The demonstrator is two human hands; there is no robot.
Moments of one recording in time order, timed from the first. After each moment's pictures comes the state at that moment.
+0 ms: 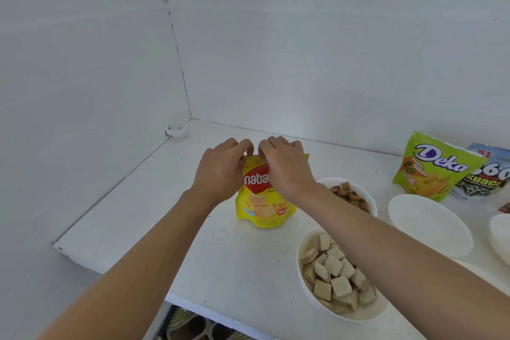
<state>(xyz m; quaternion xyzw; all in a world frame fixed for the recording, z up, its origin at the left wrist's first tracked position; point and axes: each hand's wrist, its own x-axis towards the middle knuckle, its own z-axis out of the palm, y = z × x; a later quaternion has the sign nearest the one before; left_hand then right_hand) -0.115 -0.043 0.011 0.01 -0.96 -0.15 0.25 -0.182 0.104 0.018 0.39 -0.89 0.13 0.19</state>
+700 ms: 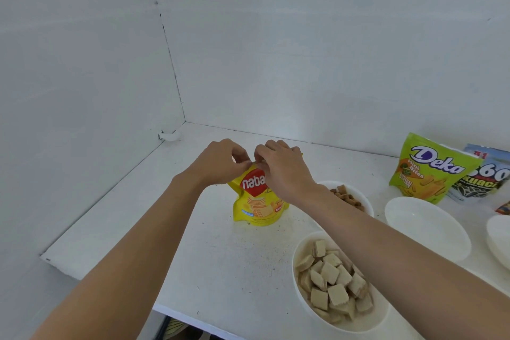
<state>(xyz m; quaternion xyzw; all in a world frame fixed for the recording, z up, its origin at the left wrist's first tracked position) -0.146 -0.052 0.038 0.06 -0.96 -0.26 0.06 -0.199 0.111 0.014 0.39 -0.89 0.18 0.15</state>
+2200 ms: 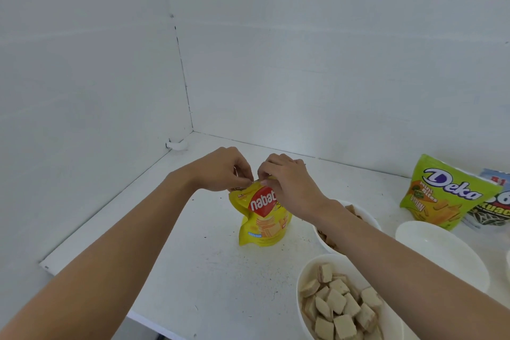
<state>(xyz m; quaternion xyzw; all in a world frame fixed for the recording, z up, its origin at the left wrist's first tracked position) -0.153 -0.075 0.057 -0.04 -0.96 -0.27 -0.03 -0.220 0.115 0.010 0.47 -0.84 0.23 0.12</state>
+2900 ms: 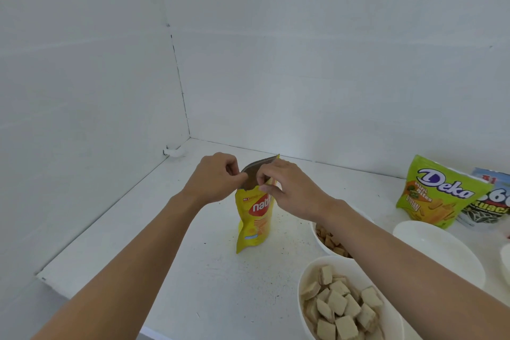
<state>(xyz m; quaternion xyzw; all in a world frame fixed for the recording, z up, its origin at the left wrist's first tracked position) -0.143 -0.066 0.037 0.11 -0.93 -0.33 0.15 -0.218 0.123 0.020 0.52 -0.80 0.29 0.05</state>
